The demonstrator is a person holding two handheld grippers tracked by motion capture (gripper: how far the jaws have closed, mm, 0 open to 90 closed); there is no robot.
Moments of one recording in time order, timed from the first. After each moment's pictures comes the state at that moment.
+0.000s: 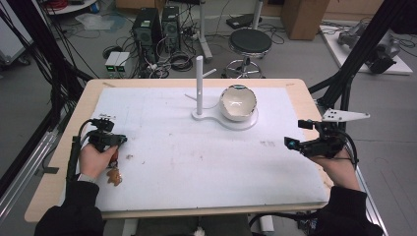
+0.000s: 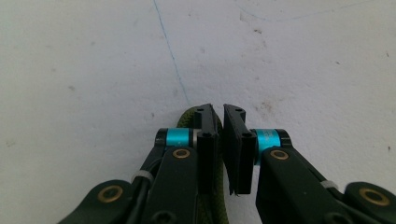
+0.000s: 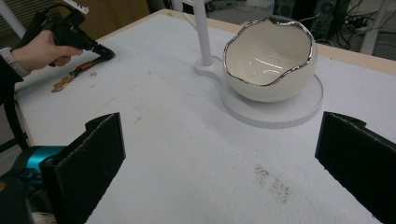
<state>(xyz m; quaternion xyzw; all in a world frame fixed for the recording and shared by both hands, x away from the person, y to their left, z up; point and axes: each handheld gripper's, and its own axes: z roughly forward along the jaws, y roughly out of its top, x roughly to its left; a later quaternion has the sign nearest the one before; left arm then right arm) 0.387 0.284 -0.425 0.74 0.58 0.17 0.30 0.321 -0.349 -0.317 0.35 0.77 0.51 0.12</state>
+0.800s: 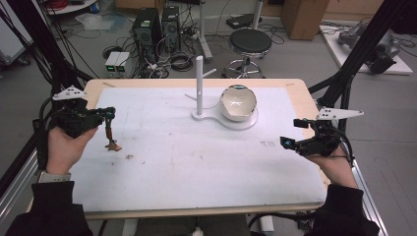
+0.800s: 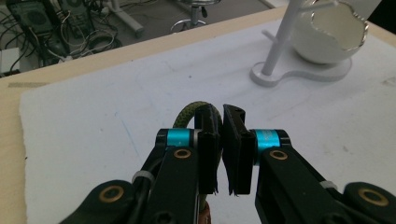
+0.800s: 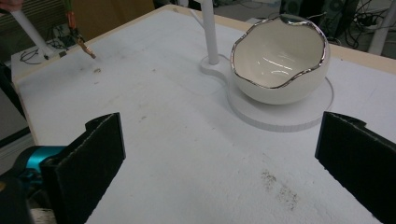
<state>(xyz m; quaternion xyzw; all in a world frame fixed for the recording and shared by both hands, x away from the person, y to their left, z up) 0.336 0.285 -0.288 0.73 0.46 0.22 0.45 0.326 -0.339 -0.316 0.34 0.78 0.51 0.12</state>
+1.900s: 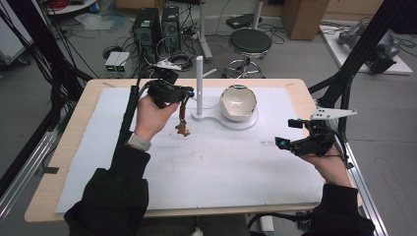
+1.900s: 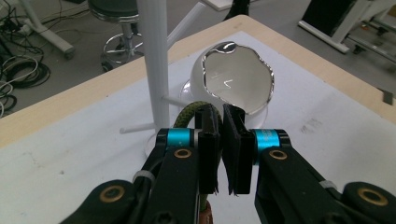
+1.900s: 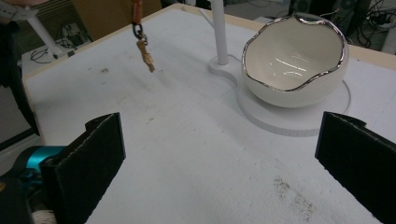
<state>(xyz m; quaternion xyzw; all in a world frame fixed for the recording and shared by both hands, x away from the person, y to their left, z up) 0.414 0.086 -0.260 0.78 0.39 0.17 0.46 0.329 -0.328 -0.319 0.33 0.79 0.51 0.10</state>
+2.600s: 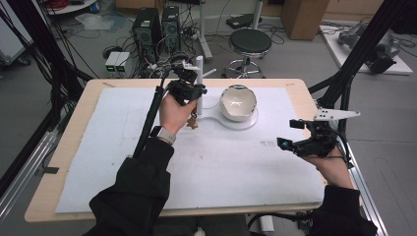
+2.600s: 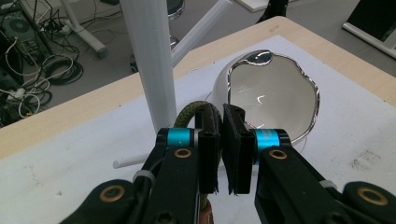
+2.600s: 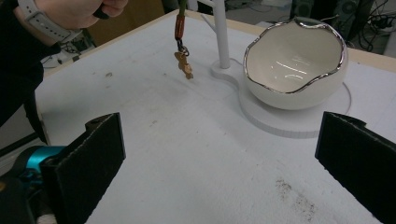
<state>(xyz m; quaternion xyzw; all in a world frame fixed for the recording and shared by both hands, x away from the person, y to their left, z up) 0.442 0.048 -0.285 0.76 0.42 0.22 0.44 0.325 -0.332 -0.318 0.33 0.78 0.52 0.10</state>
